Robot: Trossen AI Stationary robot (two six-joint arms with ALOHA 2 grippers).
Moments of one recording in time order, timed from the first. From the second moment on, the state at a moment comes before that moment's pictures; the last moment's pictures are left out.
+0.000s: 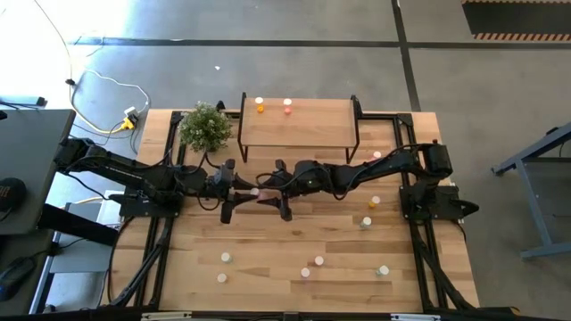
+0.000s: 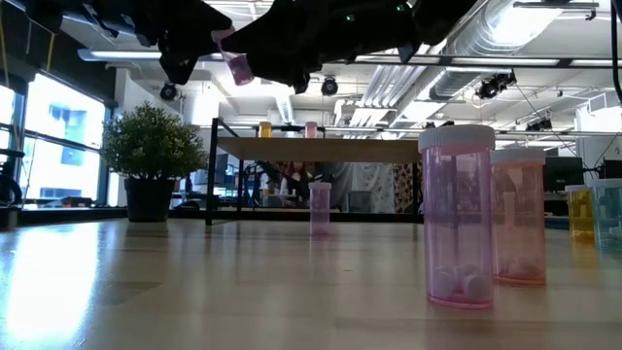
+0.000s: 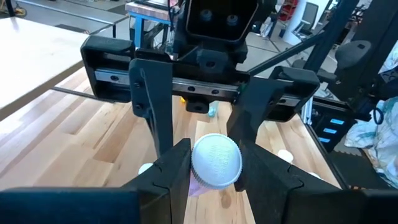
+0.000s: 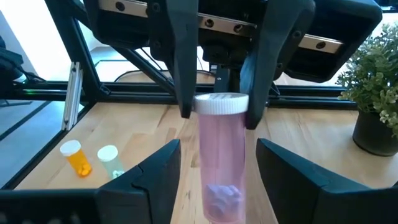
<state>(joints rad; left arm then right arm) -0.06 0.97 0.48 0.26 -0.19 -0.26 0.03 1.85 1.17 0.44 -0.12 0.00</state>
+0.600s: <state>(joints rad) -0.06 0.97 0.48 0.26 -0.19 -0.26 0.02 1.85 1.17 0.45 -0.13 0.05</state>
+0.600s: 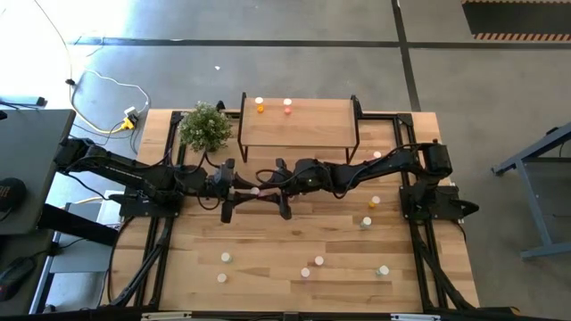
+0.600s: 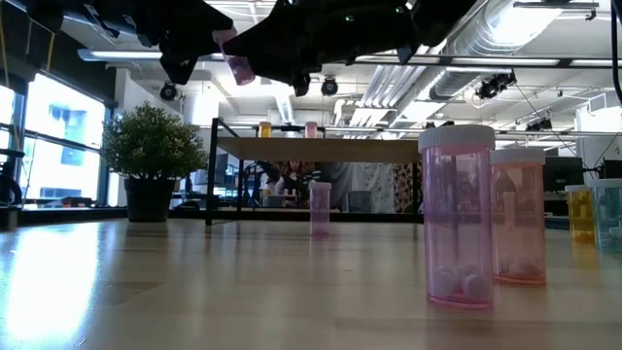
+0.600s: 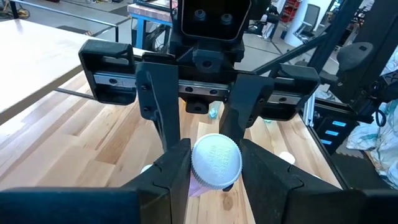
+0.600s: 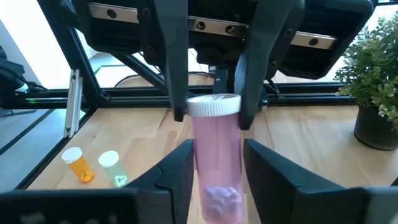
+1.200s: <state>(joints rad) -0.06 0.97 0.48 0.26 -0.20 -0.26 0.02 1.85 1.17 0.45 -0.13 0.05</state>
